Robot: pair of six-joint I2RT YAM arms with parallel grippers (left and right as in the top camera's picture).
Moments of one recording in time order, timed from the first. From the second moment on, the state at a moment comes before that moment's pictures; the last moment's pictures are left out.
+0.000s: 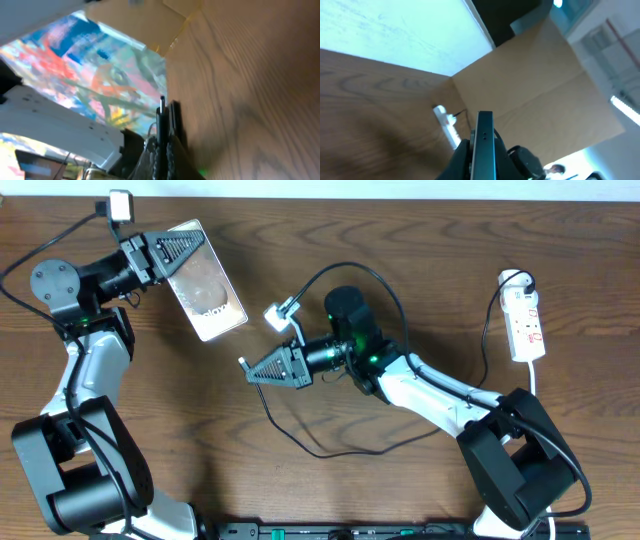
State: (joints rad) left arm 0.33 1.74 1.09 1.13 1.40 -1.49; right arm 0.67 1.85 1.09 0.45 -1.16 0.72
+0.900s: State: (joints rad) left arm 0.32 1.74 1.09 1.23 1.30 -1.73; right arm 0.63 1.85 1.09 0.84 -1.11 1.04
